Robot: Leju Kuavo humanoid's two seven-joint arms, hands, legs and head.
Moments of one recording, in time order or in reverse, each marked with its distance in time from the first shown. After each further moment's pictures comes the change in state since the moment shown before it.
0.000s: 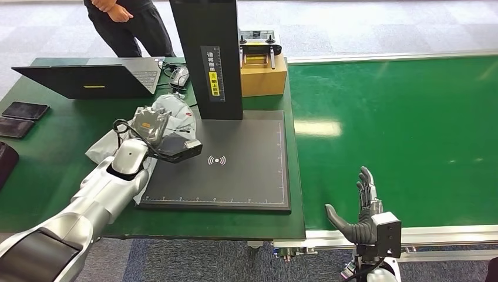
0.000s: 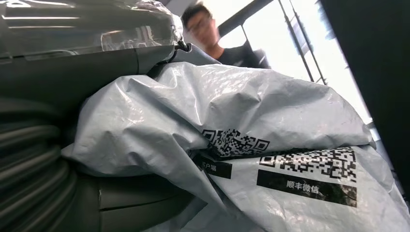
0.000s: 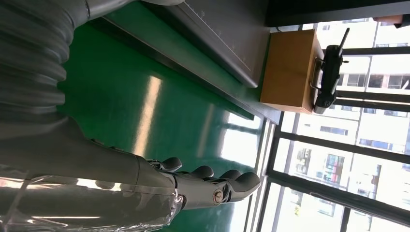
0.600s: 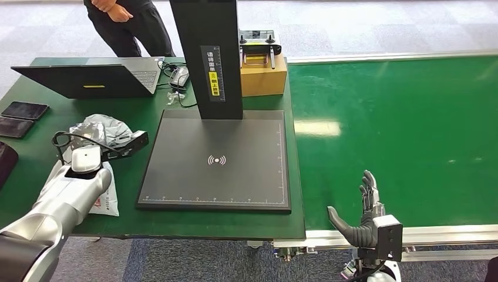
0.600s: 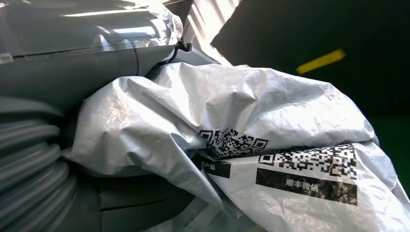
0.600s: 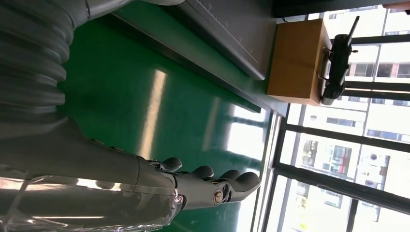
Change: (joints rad) left arm 0.001 0.140 0.169 0.101 0.104 -0.187 0.288; right arm 0.019 0.000 0.004 -0.005 -0.008 -0.039 0.006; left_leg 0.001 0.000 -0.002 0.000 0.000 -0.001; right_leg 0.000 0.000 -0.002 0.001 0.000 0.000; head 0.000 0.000
